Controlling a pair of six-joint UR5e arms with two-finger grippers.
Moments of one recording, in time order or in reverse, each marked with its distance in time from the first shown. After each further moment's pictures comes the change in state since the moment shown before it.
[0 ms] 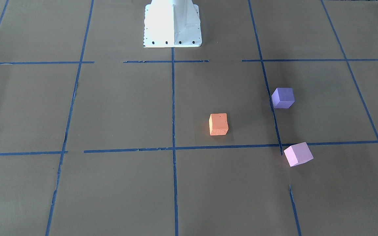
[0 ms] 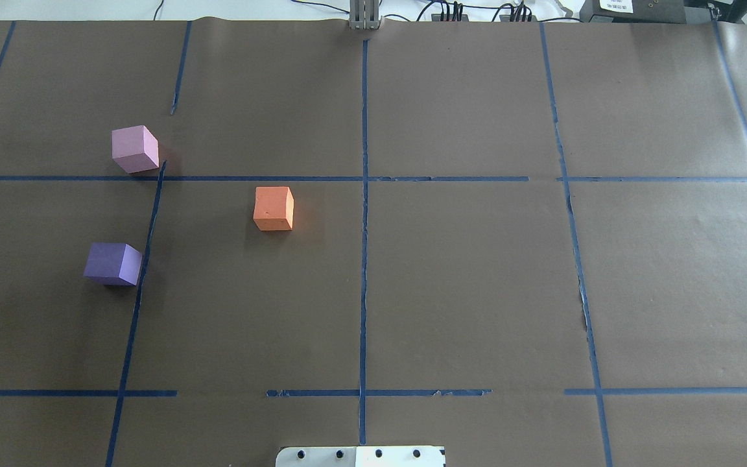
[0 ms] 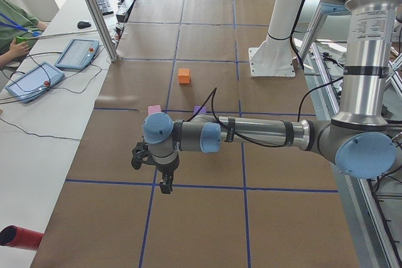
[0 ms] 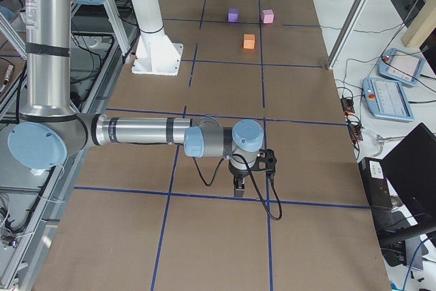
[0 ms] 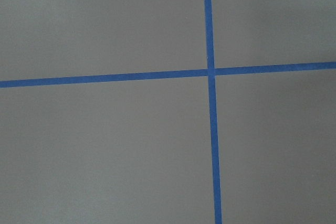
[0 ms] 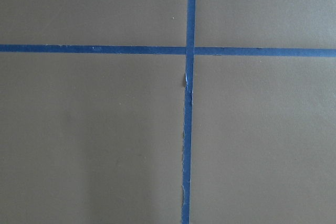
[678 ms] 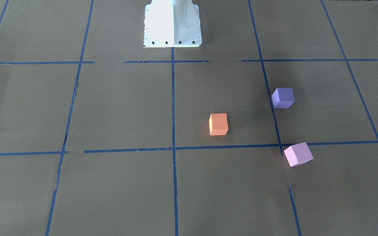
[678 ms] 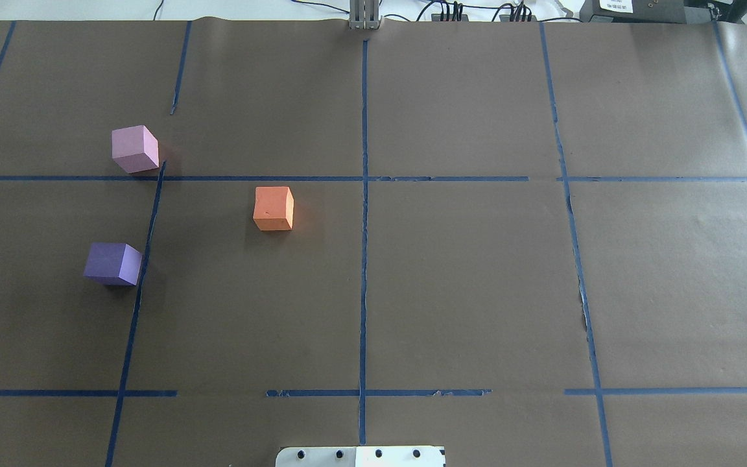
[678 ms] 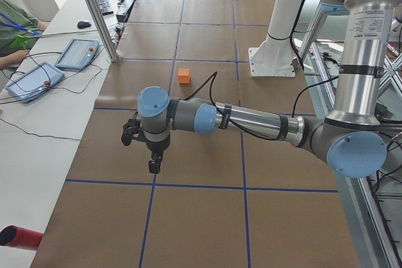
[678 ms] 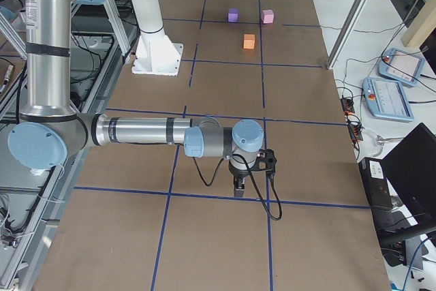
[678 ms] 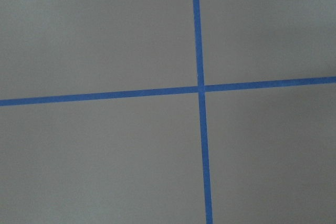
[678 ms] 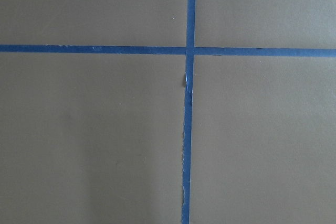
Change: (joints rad) left arm 0.019 -0.074 -0.105 0.003 0.000 -0.104; right arm 0.000 0.000 0.000 0.000 0.001 0.000
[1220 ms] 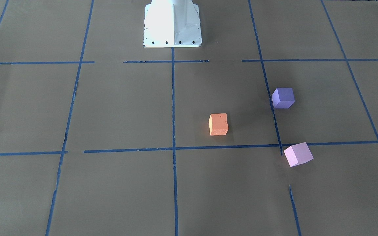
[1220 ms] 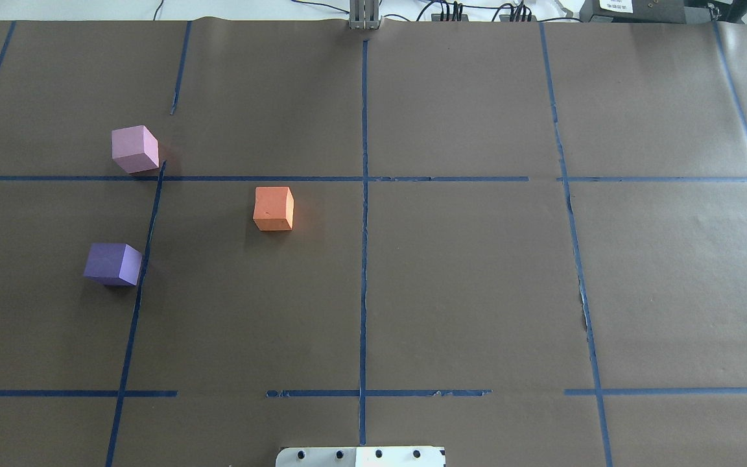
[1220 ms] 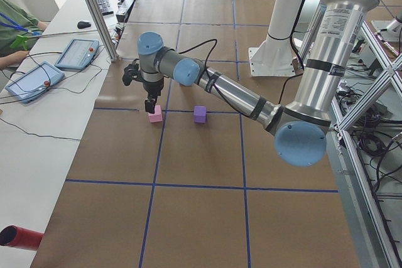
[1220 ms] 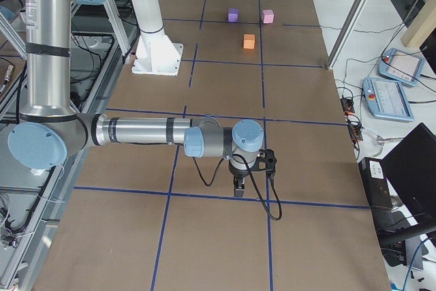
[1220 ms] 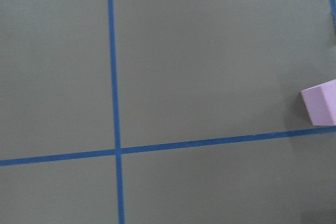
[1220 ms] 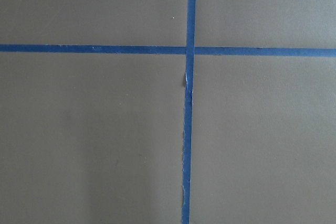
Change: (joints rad) left arm 0.287 -0.201 -0.114 0.004 0.004 -0.385; right arm 0.000 0.000 0.000 0.000 -0.001 0.000
